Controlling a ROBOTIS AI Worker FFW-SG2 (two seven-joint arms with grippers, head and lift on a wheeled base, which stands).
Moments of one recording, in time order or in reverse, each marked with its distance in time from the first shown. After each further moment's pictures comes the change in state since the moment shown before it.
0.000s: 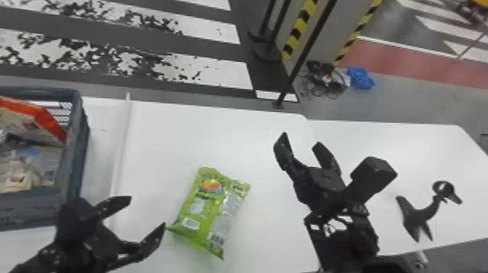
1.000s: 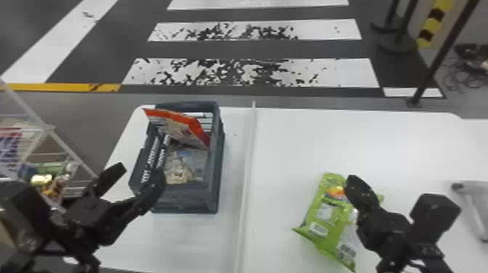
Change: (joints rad) left arm 0.340 -0.173 0.686 -0.480 0.387 0.111 -0.026; right arm -0.092 -0.006 0.260 0.340 0.052 -0.045 0.060
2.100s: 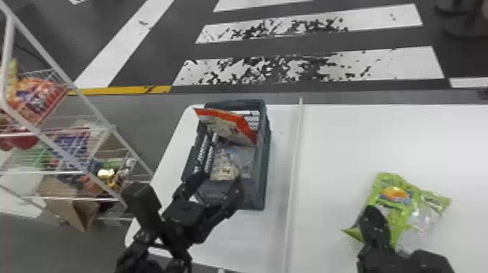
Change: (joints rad) left arm -0.005 -0.002 -0.173 0.066 -0.094 -0.046 0.111; right arm -0.112 0.000 0.389 0.484 -0.054 -0.571 -0.371
